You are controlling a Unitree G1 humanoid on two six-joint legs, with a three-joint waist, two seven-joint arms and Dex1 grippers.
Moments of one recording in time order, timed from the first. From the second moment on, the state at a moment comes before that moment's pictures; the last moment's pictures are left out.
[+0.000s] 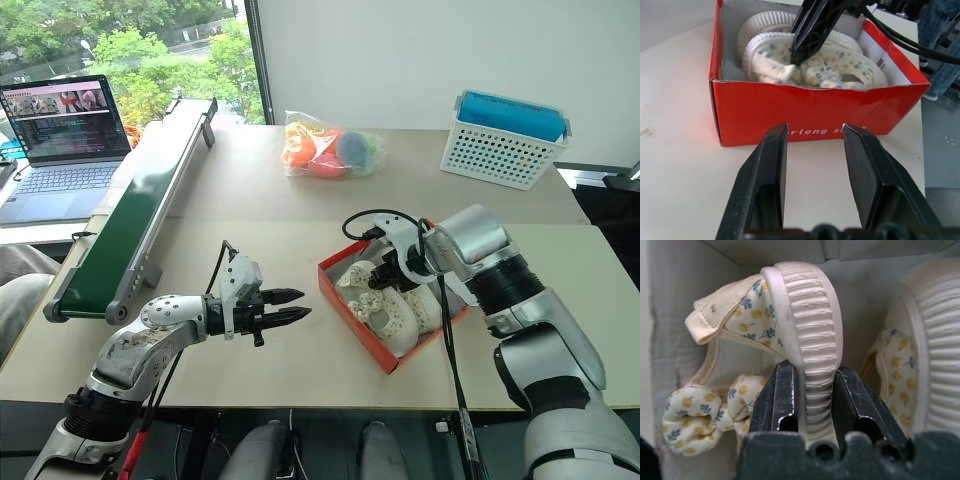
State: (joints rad) left arm -0.31 0.51 -0.18 -0.25 -0.40 0.57 -0.85; right arm -1.03 -0.62 0.50 0.32 0.47 1.31 0.64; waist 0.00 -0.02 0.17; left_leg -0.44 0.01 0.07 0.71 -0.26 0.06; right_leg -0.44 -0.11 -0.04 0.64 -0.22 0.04
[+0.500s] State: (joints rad) left arm -0.32 0.48 -0.18 -0.24 -0.37 0.55 -0.84; right arm -0.93 -0.33 0.26 0.37 0.28 1.25 0.48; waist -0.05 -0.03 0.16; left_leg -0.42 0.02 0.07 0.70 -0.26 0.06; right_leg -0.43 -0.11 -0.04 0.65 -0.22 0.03
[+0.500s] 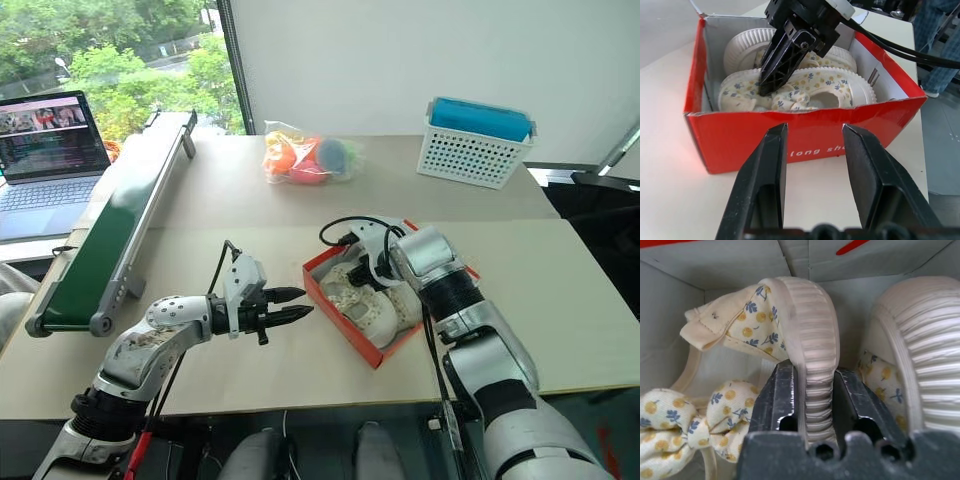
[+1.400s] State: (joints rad) left arm -0.39 0.47 -0.21 -0.16 -0.35 0.52 -0.89; right arm -0.15 -1.25 -0.42 -0.59 0.68 1.52 0.75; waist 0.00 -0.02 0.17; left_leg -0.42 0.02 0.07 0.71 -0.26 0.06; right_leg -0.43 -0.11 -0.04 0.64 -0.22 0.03
